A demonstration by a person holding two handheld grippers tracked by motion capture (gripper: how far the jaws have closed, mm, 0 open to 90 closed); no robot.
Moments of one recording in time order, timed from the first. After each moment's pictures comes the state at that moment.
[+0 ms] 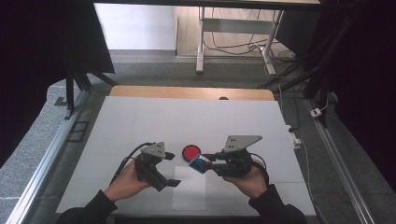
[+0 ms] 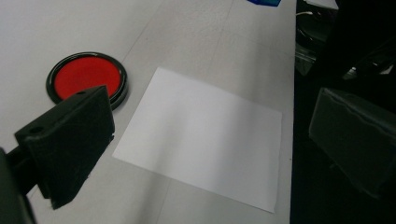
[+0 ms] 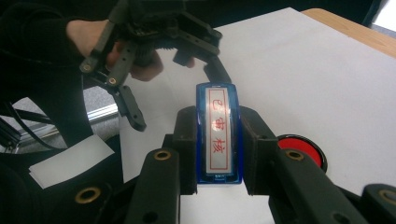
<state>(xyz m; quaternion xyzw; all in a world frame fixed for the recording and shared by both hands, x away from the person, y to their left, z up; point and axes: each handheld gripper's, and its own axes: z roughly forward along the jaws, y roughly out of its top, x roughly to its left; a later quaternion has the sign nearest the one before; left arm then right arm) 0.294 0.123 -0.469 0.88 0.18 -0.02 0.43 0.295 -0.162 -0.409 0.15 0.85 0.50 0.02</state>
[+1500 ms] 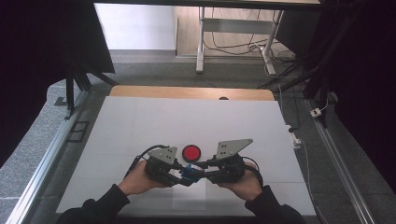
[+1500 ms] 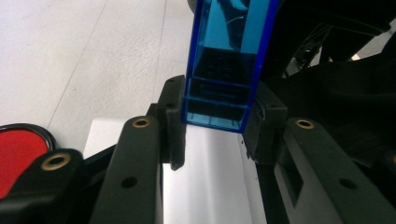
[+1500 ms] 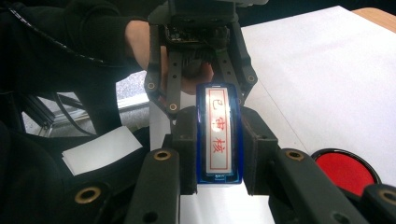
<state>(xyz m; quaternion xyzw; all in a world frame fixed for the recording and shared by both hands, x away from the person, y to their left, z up) 0.296 0.099 -0.469 0.87 0.04 -0.07 0.48 0.286 -0.146 -0.415 0.09 0.86 0.50 -0.02</state>
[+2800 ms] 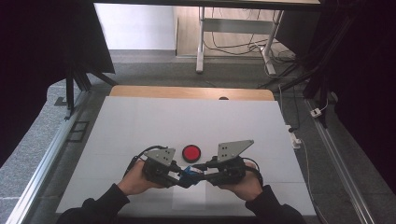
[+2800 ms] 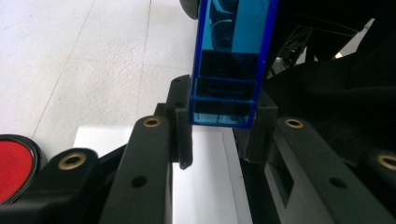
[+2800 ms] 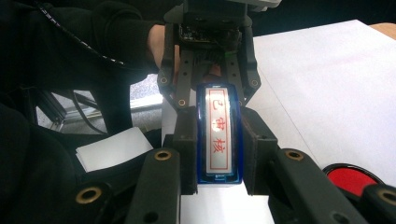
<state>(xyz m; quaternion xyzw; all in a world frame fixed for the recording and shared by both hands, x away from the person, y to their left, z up) 0.291 0.103 -0.464 0.87 0.02 -0.09 0.49 0.282 -0.146 -0.412 0.06 0.86 0.51 -0.03</state>
